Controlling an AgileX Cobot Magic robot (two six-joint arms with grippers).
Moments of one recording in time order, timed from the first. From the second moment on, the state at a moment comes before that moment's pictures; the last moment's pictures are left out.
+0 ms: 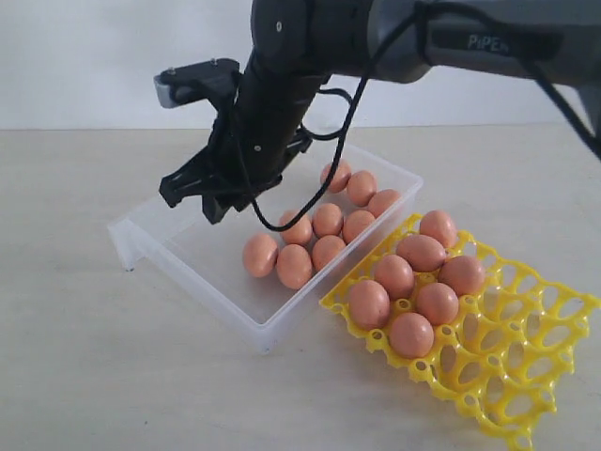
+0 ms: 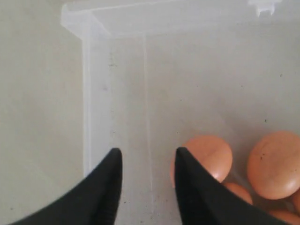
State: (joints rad) left arm 0.06 0.00 0.00 0.08 0.23 0.10; right arm 0.56 2.13 -1.82 0.25 0.90 -0.19
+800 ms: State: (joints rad) left arm 0.06 0.00 0.00 0.08 0.23 0.10; right arm 0.54 2.32 -1.82 0.10 0.82 0.33
